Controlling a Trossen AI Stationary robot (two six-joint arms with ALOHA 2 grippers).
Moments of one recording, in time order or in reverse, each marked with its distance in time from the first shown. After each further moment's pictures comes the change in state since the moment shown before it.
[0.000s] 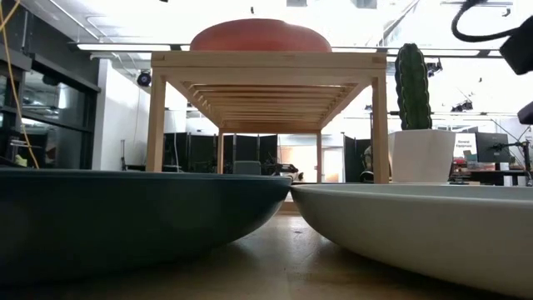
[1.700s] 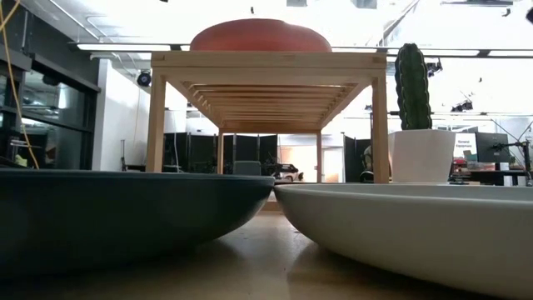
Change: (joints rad) left arm 0.000 0.000 0.000 0.001 0.000 0.000; right arm 0.075 -0.017 0.007 0.172 -0.043 0.078
